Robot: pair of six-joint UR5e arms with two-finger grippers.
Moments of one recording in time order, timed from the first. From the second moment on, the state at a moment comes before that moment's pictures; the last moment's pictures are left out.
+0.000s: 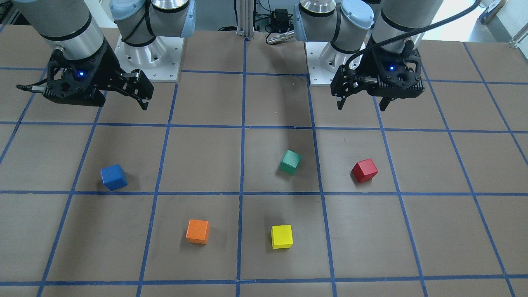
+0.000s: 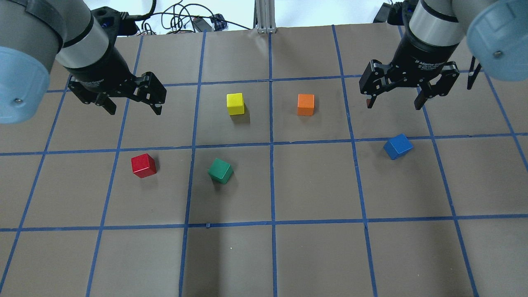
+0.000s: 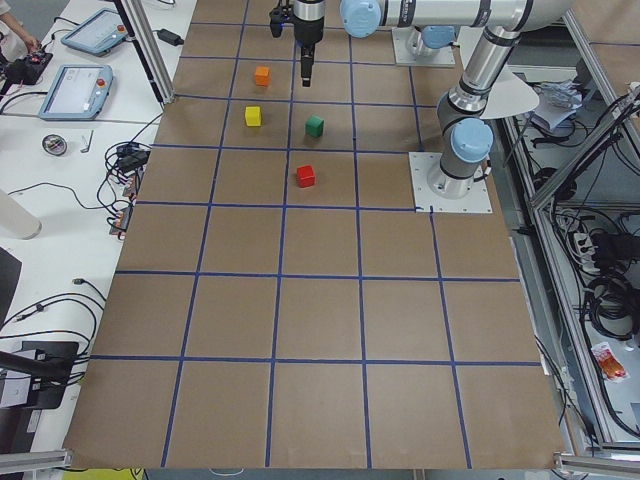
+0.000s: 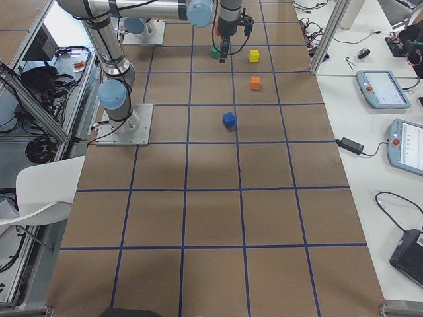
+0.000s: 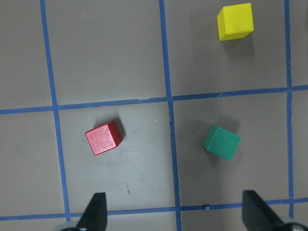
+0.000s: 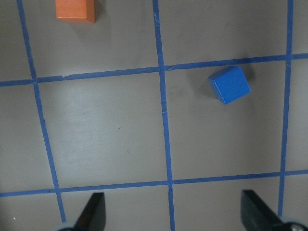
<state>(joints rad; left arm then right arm) -1.55 -1.52 -1.64 -1.53 1.59 0.05 1.55 -1.57 1.59 -1.52 -1.55 0.05</state>
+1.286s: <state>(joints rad) -1.33 -1.63 -1.92 -1.23 1.59 0.13 1.54 -1.58 1.63 -1.54 -1.55 0.04</state>
